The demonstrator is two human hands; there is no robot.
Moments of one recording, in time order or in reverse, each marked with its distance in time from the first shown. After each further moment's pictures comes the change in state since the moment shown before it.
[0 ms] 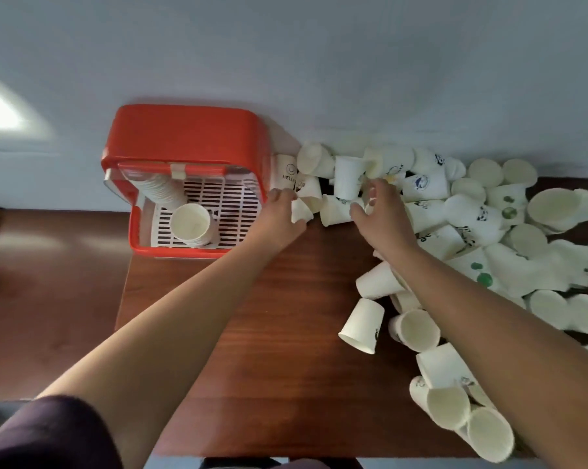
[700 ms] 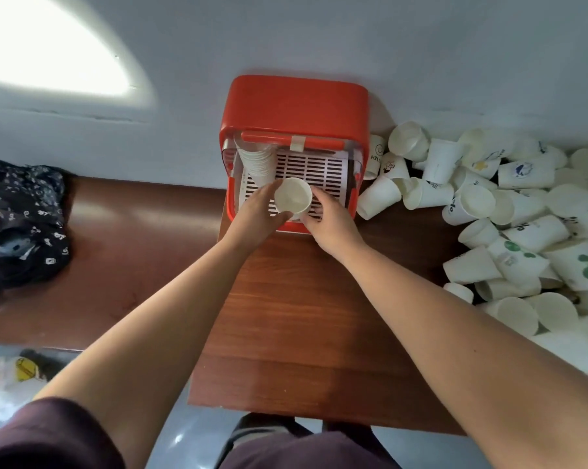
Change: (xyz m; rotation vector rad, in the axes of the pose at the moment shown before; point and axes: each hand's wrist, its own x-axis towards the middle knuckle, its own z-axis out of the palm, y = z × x) left_hand -0.087 -0.162 -0.112 -0.117 0.093 -0.094; right_hand -0.073 -0.179 0.163 0.241 -0.339 -0.105
